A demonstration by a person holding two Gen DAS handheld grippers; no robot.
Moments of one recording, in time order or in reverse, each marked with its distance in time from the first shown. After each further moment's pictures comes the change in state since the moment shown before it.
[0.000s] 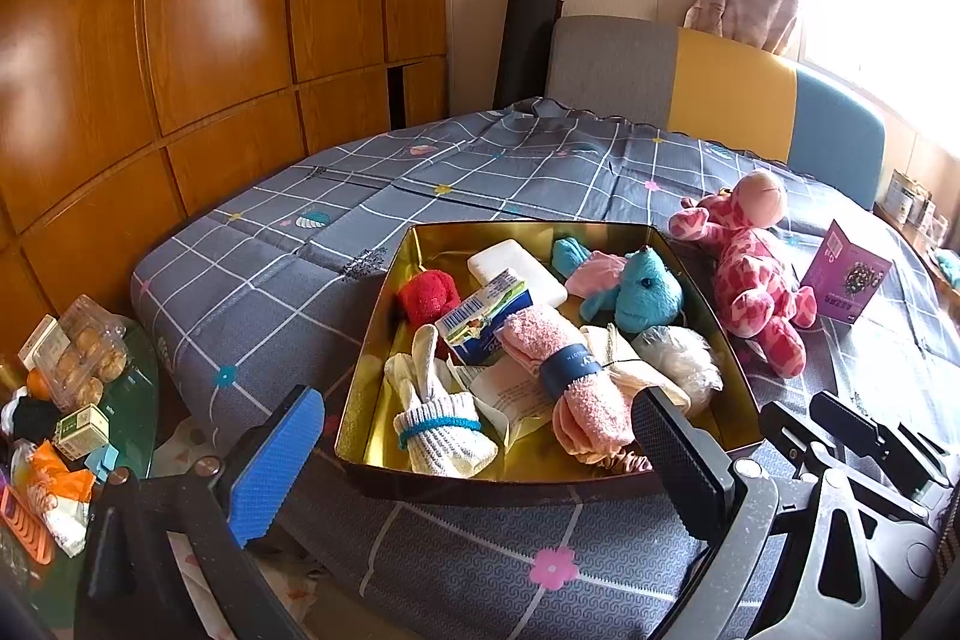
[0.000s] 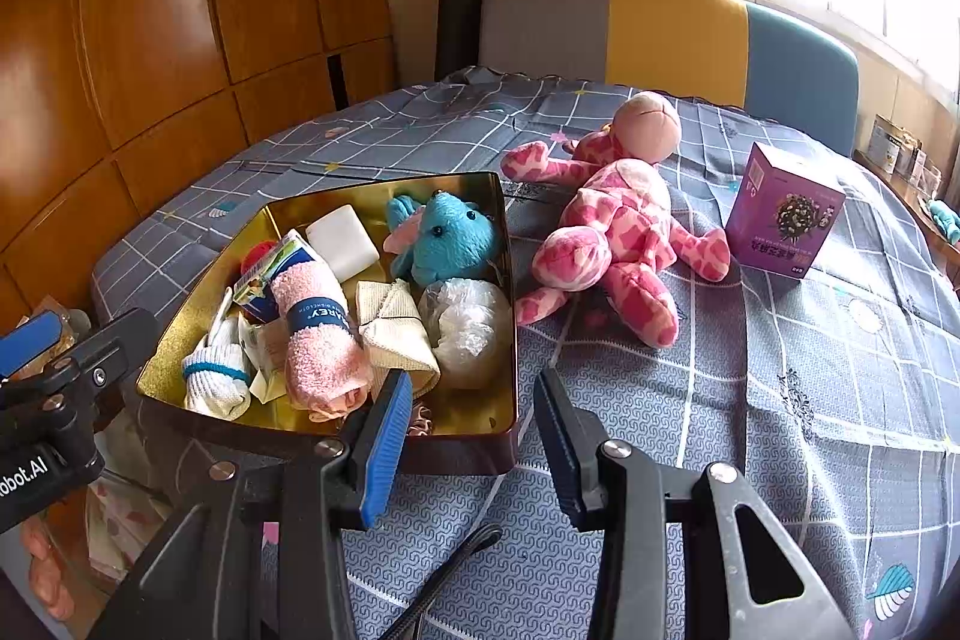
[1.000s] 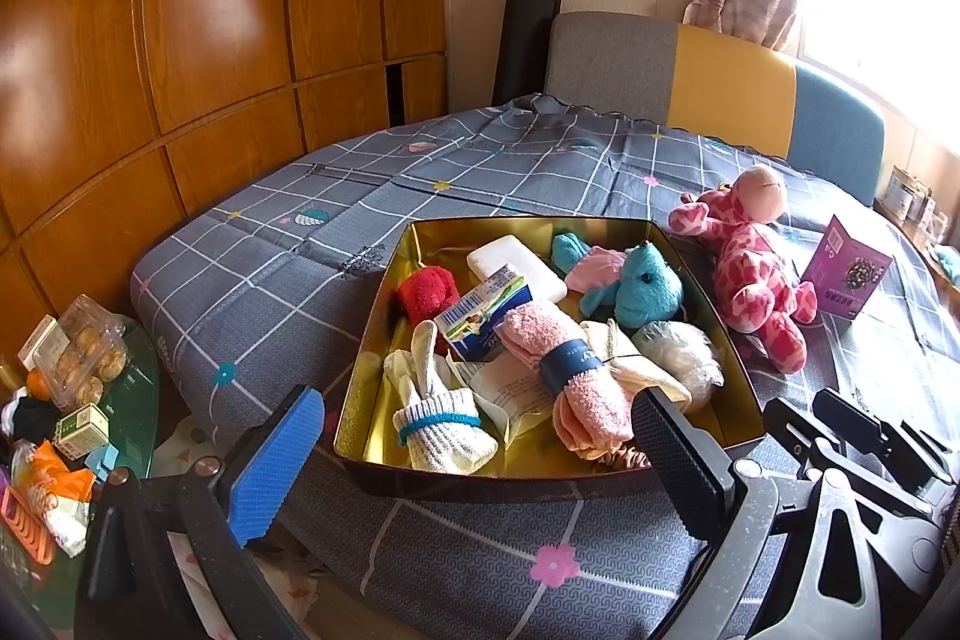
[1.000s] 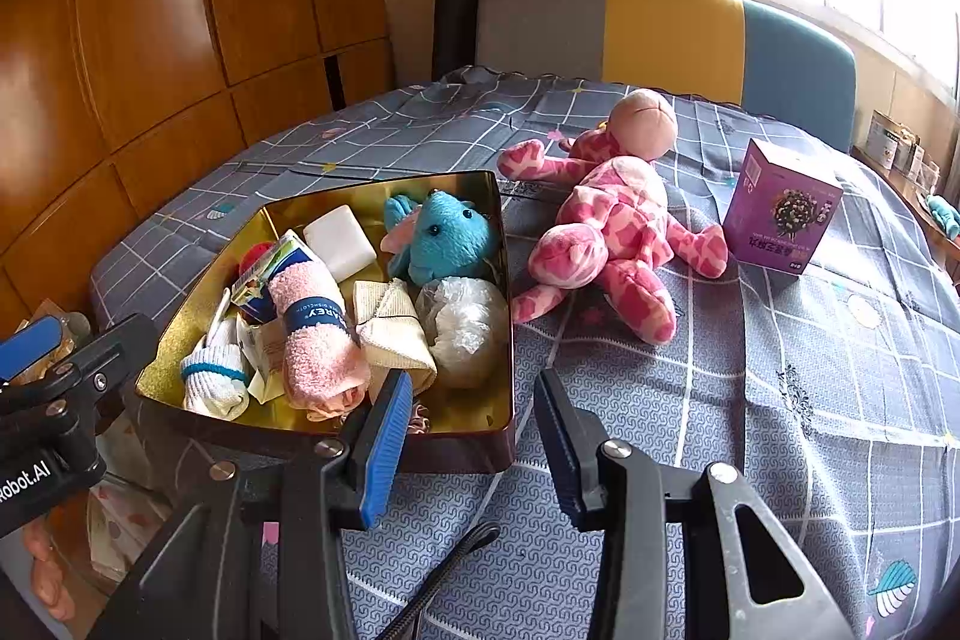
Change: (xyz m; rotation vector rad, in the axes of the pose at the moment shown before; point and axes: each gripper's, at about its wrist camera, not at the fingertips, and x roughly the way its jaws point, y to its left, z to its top) left arm 0.002 0.000 -0.001 0.003 0.010 -0.004; right arm 0.001 -0.002 -0.001 0.013 -0.001 -0.004
